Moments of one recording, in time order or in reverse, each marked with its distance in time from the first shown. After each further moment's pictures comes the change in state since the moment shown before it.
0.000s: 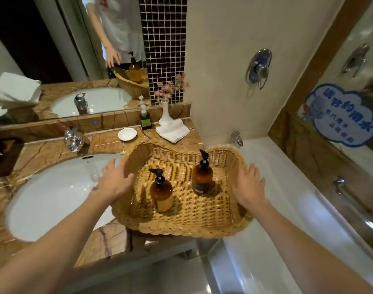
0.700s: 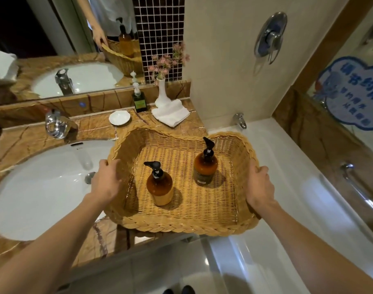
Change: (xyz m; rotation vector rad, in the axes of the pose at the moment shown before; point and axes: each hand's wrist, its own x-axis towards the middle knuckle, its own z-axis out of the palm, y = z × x) left_hand 0.013 -0.019 0.041 -0.003 0.041 -0.052; right_hand 0.017 0.021 0.050 0.080 0.007 0.102
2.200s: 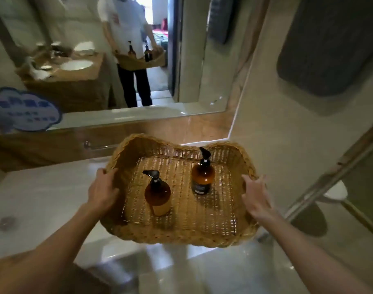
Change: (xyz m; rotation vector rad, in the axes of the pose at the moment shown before) left_hand -0.323 0.335 0.066 -0.027 -0.576 1.444; right_hand -0.554 0.175 -0.101 0.136 0.435 1.433
